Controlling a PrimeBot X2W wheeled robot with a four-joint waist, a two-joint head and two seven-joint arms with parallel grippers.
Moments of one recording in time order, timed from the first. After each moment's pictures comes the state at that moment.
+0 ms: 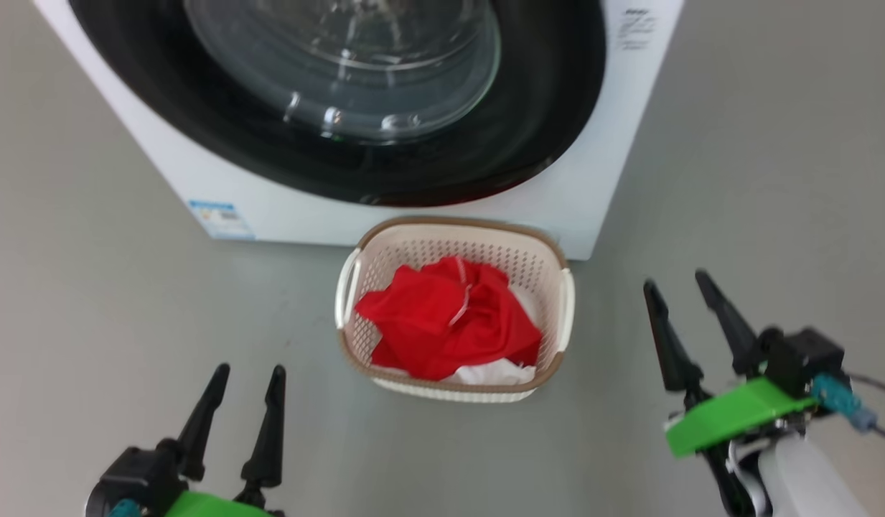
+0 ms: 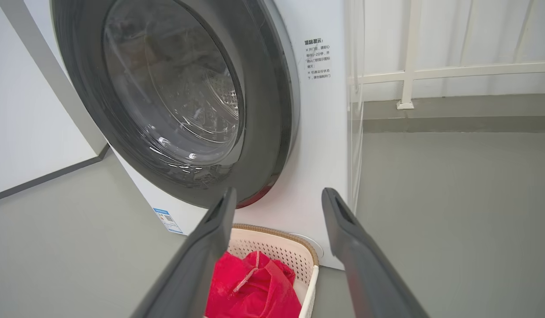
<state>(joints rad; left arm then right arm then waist) -0.10 0.07 -0.07 0.22 -0.31 -0.13 -0.25 -0.24 -0.08 0.08 0.34 0.34 0.13 -0.26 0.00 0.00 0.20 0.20</state>
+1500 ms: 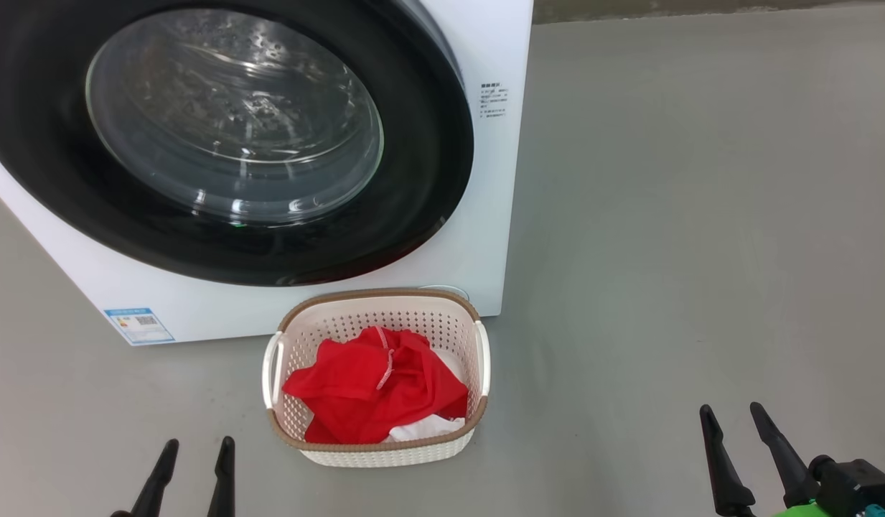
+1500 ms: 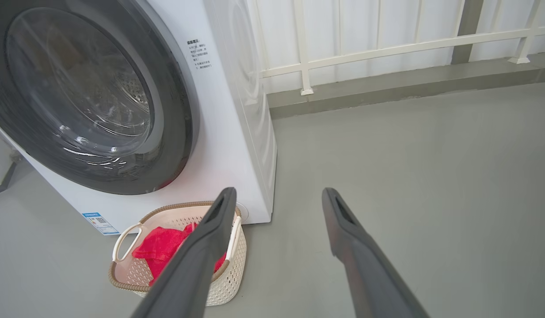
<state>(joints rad) 0.08 0.11 0.03 0.19 -0.32 -0.13 -0.25 0.12 -0.06 -0.05 0.24 0.35 0.13 -0.26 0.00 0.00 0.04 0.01</state>
